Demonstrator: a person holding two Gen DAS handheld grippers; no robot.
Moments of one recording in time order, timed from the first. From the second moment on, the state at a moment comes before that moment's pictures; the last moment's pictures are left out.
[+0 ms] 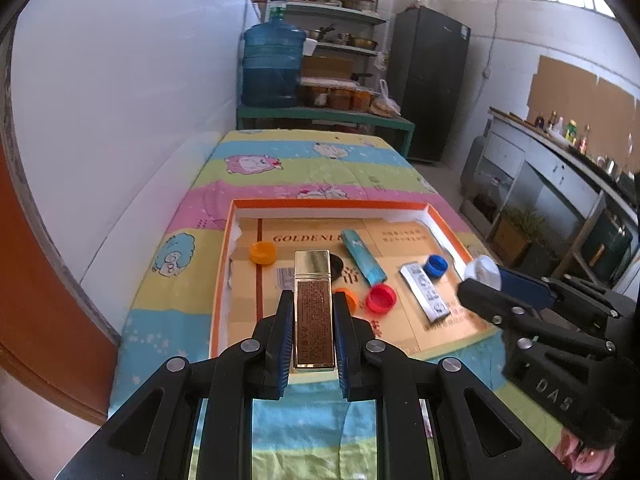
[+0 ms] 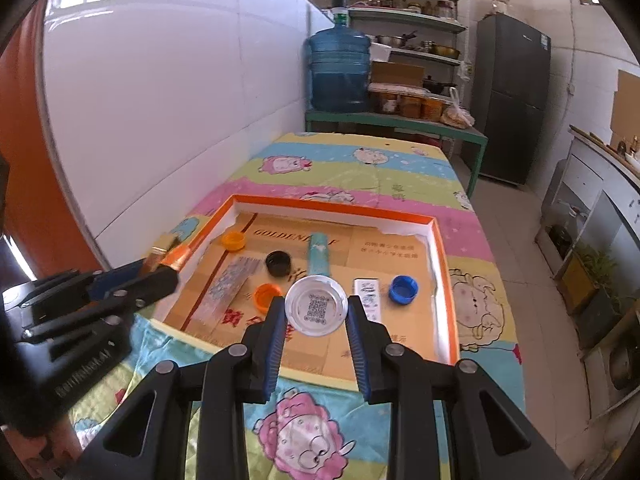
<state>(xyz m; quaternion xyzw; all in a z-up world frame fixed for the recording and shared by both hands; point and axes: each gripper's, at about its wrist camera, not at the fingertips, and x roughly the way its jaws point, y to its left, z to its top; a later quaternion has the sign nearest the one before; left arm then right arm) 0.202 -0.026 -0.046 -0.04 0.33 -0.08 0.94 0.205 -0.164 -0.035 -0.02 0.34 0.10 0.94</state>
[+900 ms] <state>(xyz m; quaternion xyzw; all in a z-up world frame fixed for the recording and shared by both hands) 0.270 0.003 -0.085 -0.05 0.38 -0.06 0.92 0.260 -0.167 -0.089 -0.01 0.39 0.11 0.91</state>
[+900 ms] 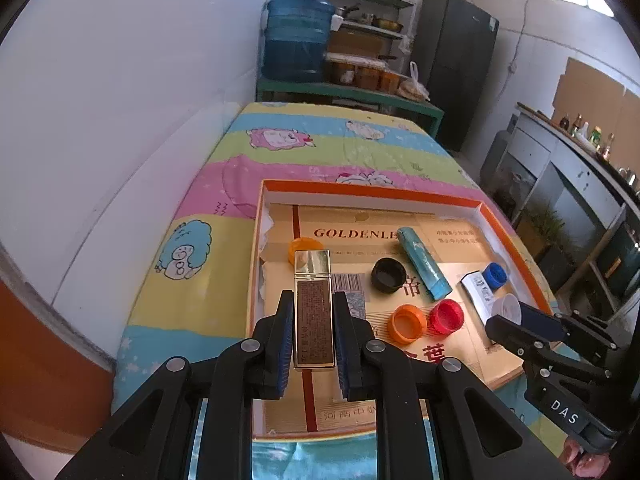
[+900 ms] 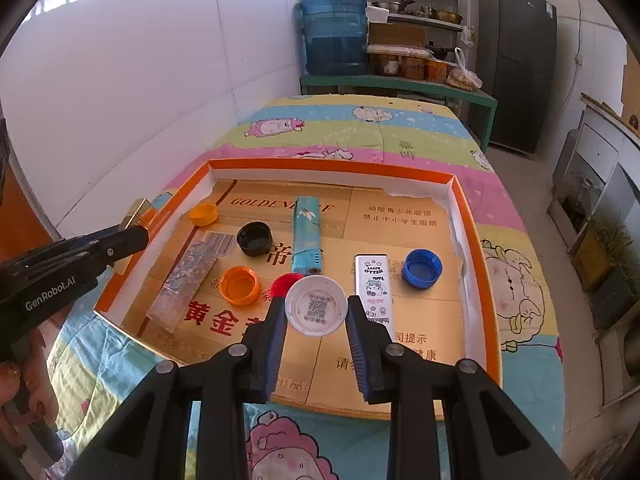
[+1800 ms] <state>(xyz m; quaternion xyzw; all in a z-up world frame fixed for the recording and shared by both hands) 0.295 -0.012 -0.123 -0.01 0.42 -0.04 0.91 0.274 -0.168 -0.107 -0.01 0.41 0.10 0.91</state>
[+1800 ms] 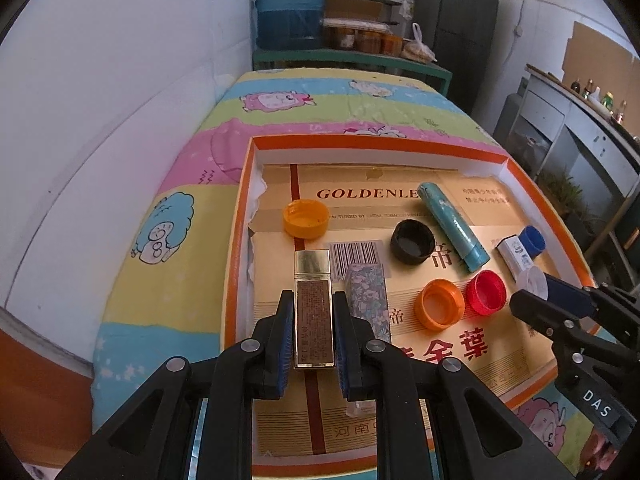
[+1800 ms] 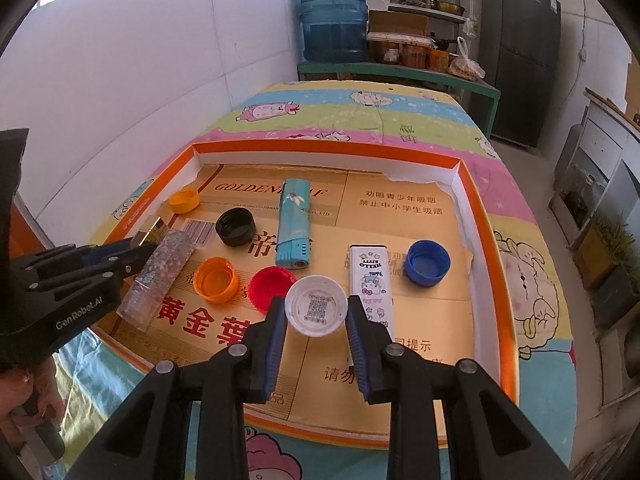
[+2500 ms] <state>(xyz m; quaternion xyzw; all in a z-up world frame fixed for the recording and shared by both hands) 0.296 -0.008 -0.125 -0.02 0.42 -0.05 0.90 0.275 -0.161 -0.108 -0.03 0.41 0.10 0.91</state>
